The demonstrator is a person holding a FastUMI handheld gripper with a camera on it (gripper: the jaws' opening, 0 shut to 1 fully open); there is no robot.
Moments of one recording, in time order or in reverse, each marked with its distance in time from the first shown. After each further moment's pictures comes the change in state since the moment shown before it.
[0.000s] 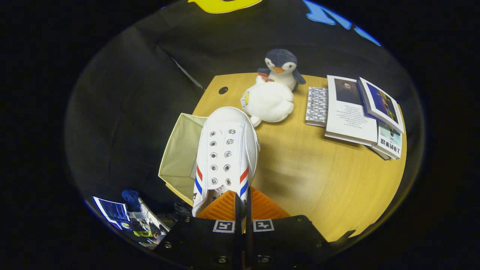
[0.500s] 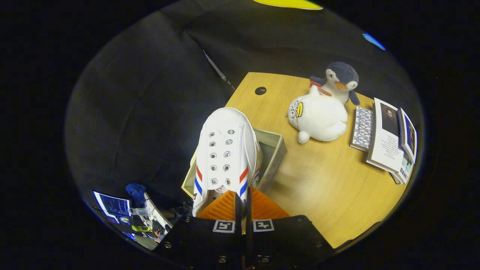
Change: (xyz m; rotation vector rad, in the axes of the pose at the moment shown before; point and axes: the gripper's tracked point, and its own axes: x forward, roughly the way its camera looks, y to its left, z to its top) arm 0.061 0.108 0.040 -0.116 0.047 0.072
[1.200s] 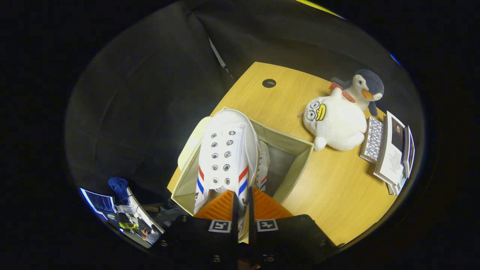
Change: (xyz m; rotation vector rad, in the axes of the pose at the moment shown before) arm 0.070 0.037 0.010 -0.079 0.056 -0.064
